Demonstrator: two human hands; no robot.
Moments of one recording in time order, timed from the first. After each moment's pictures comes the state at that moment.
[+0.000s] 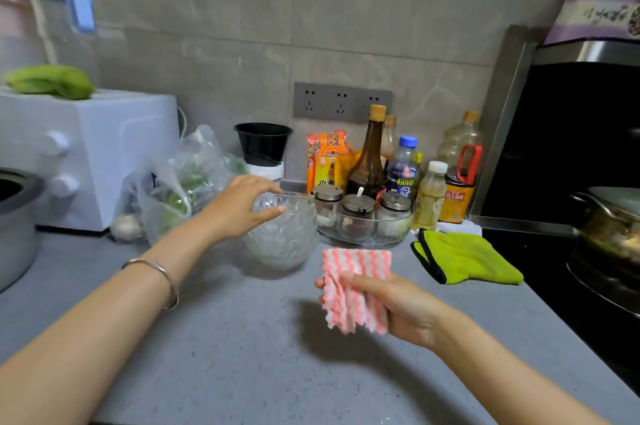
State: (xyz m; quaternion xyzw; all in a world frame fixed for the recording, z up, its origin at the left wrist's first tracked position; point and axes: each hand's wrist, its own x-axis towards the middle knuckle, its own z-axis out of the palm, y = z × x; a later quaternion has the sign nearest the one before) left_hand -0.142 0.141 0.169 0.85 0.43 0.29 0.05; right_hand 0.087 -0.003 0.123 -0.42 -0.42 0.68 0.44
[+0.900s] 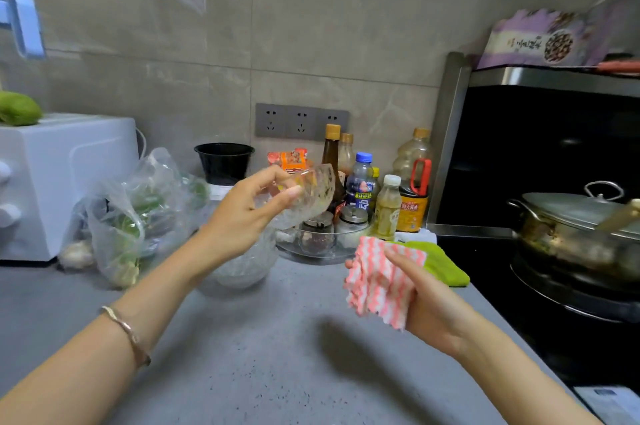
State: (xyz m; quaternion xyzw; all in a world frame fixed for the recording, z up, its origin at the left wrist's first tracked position) left_hand -0.072 0.056 0.215 0.81 0.20 0.49 0.24; right_hand 0.149 -0.060 0.163 -0.44 -0.38 0.58 0.57
